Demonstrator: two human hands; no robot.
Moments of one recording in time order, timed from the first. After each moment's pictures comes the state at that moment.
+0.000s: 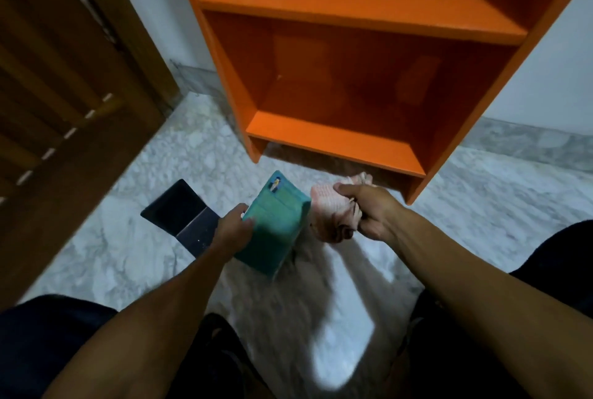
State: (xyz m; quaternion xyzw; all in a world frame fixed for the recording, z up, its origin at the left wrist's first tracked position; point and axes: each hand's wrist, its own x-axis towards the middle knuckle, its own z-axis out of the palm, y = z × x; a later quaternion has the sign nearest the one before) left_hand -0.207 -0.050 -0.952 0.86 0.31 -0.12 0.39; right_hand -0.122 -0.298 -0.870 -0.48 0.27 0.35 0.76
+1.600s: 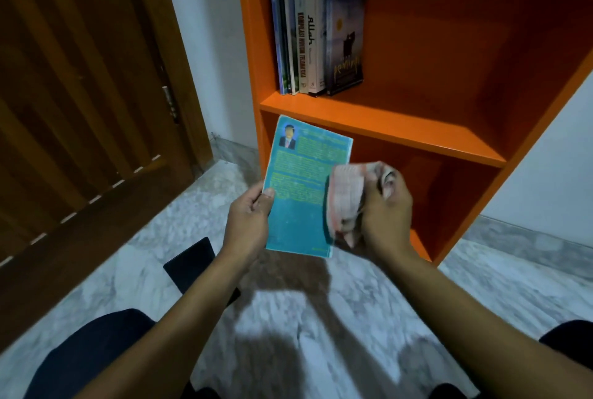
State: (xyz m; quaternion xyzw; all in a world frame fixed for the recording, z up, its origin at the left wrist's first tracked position) left_hand -0.204 -0.083 -0.752 0.68 0.18 0.19 0.68; right_hand -0.132 -0.253 -0.740 -0.70 -0.06 -0.13 0.70
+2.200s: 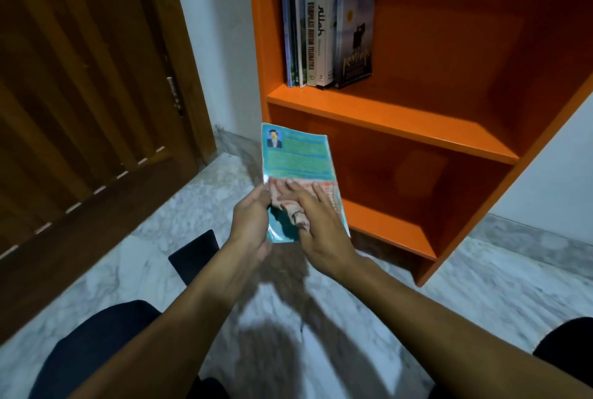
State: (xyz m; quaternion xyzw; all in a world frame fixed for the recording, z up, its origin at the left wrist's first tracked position) left_hand -0.190 -0.074 -0.768 0.49 0.26 0.14 0.82; right_hand -0.153 -0.202 -0.781 -0.81 -0.42 -0.06 0.41
